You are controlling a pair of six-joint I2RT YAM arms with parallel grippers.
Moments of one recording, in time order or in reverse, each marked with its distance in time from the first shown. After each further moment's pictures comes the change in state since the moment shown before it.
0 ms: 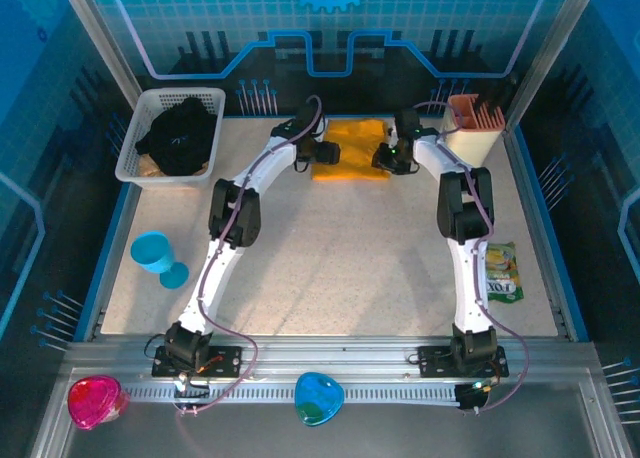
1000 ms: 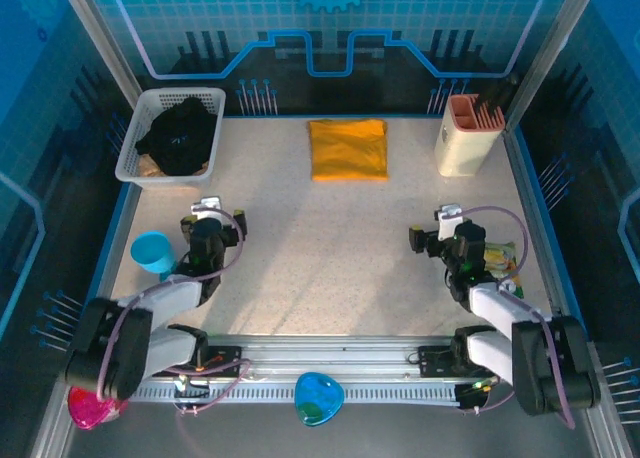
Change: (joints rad) left arm 0.176 -1.374 -2.149 1.311 -0.517 0.115; right arm -0.082 -1.249 -1.758 1.196 0.234 -0.470
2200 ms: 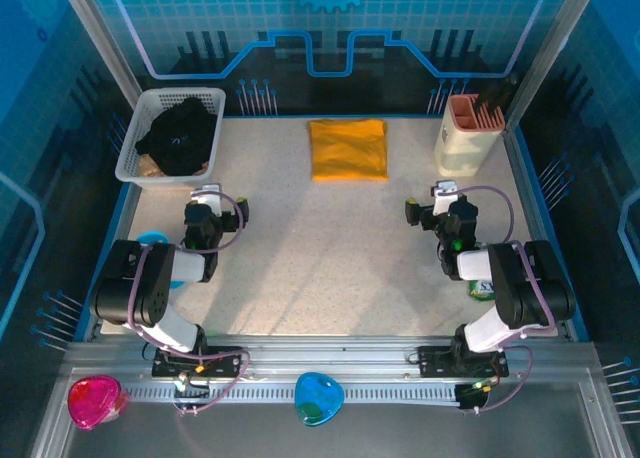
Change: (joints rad) left arm 0.168 0.331 0.103 0.279 0.315 0.040; right arm -0.019 0.419 0.171 0.337 -0.002 0.012
